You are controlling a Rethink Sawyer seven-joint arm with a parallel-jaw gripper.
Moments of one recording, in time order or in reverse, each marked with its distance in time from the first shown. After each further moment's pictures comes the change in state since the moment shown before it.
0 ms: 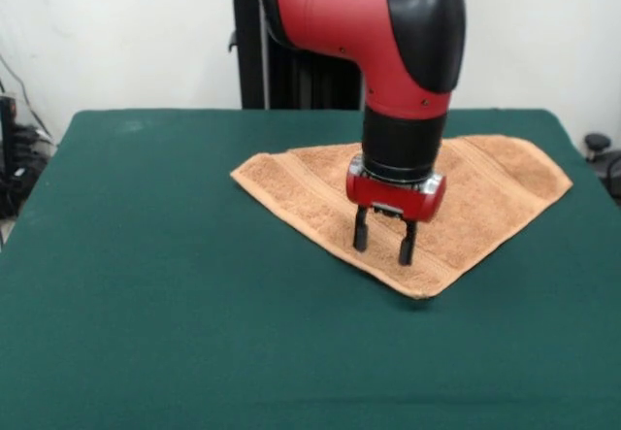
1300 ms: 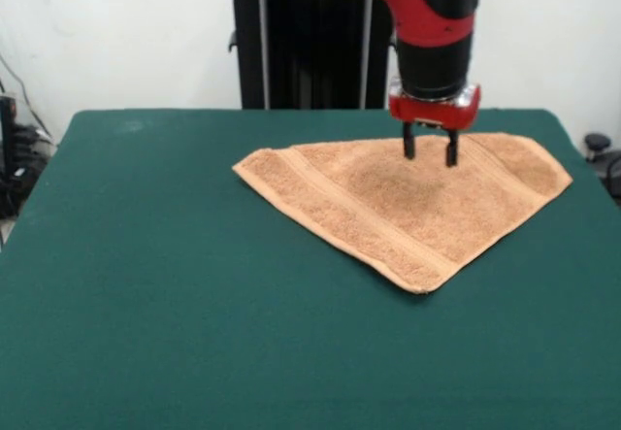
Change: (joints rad) arm -0.088 -0.187 0.159 0.363 0.000 0.050 0.000
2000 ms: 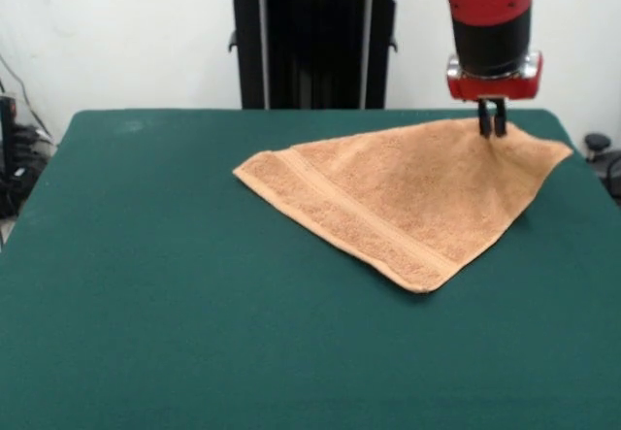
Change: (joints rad) arm 0.017 -0.060 0.108 0.016 0.005 0.130 -0.011
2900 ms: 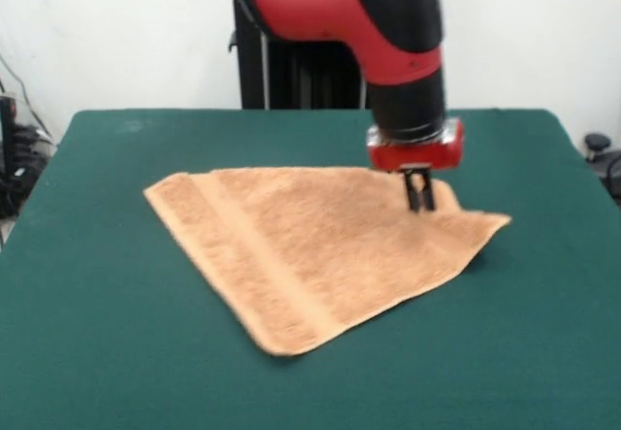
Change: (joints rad) arm -0.221 0.125 0.071 -0.108 -0.140 -0.192 -0.155
